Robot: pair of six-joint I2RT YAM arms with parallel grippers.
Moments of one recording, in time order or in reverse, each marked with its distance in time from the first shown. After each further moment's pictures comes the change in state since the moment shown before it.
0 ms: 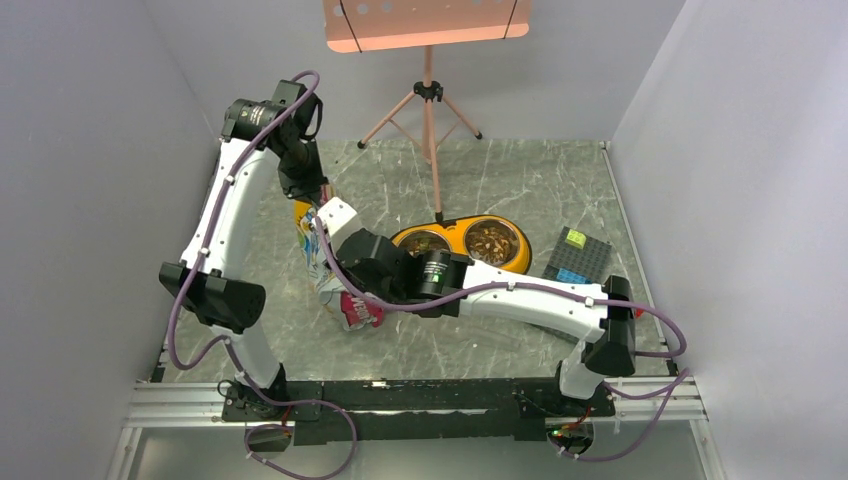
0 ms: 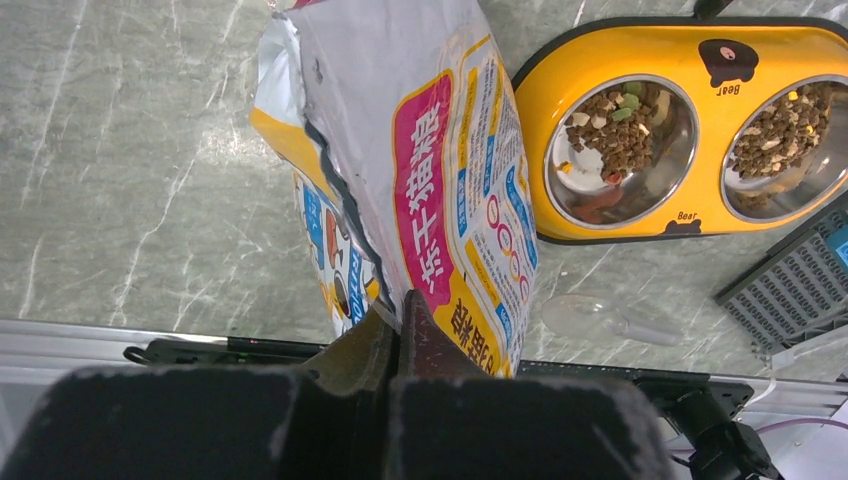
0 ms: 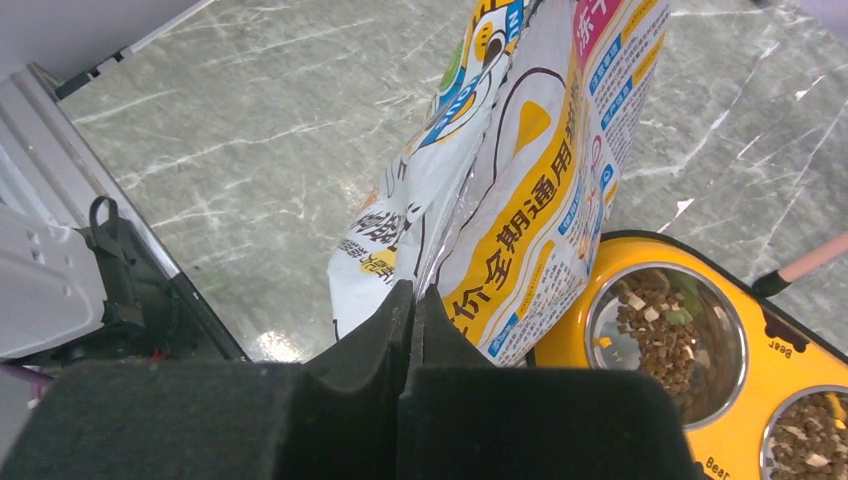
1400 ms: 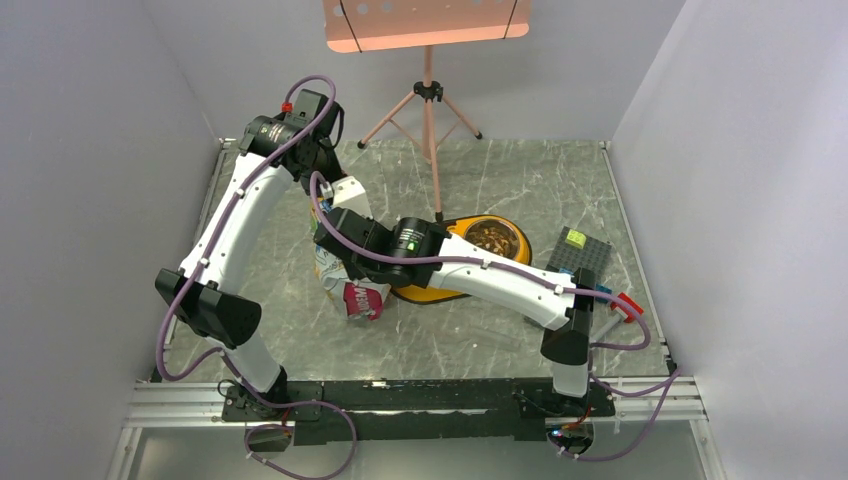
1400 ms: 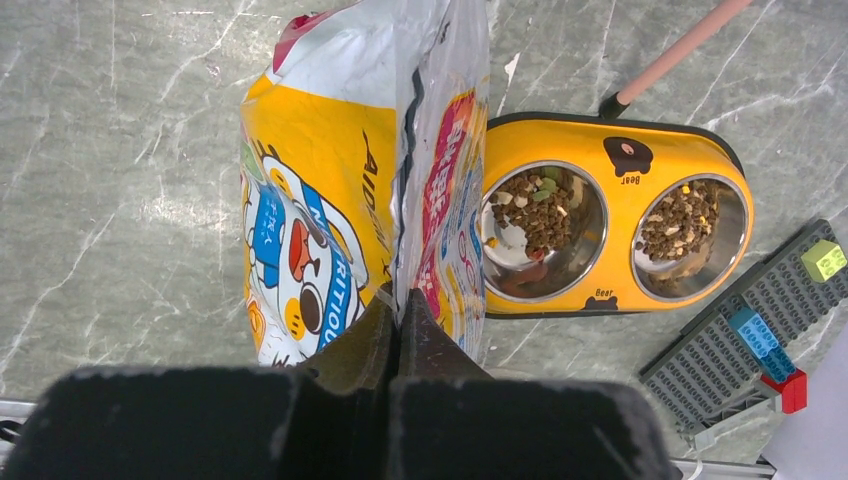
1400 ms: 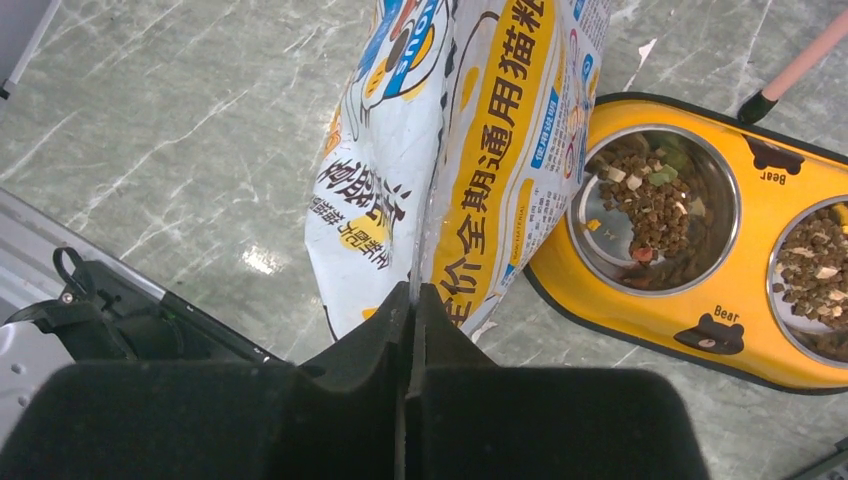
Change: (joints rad) left arm -0.114 -0.091 -0.178 0.248 -0.115 -0.192; right arm -0.058 0.221 0.420 -0.508 0.095 0.333
